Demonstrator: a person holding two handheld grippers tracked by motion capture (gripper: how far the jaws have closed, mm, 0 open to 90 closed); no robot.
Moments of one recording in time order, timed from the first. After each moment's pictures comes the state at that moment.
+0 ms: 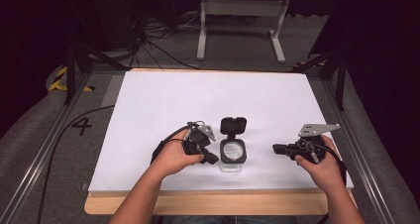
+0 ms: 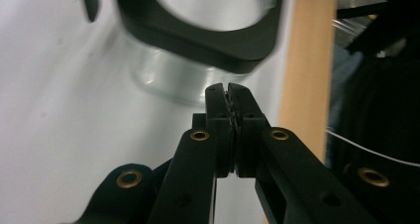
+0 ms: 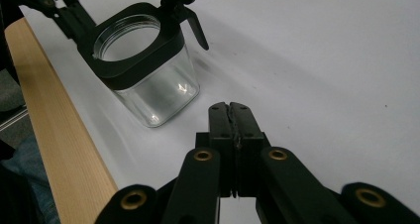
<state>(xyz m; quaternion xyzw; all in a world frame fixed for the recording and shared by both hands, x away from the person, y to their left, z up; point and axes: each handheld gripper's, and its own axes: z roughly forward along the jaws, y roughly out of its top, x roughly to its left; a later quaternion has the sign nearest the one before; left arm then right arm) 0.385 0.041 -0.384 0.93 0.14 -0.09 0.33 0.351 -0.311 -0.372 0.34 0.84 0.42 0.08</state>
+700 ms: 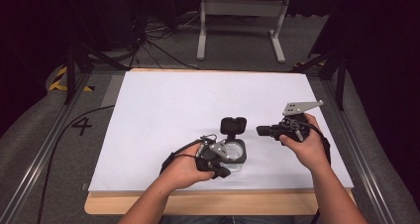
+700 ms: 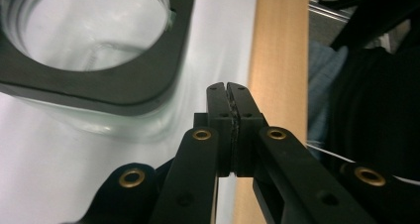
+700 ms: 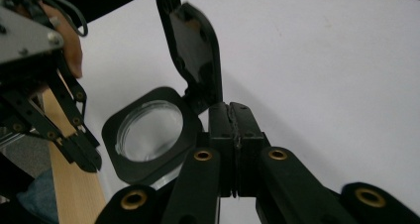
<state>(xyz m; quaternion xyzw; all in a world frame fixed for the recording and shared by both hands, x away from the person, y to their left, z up) 0.352 0.012 -0.397 0.93 0.10 -0.05 0.35 0.396 -0.266 -0.335 0.30 0.84 0.45 0.07</state>
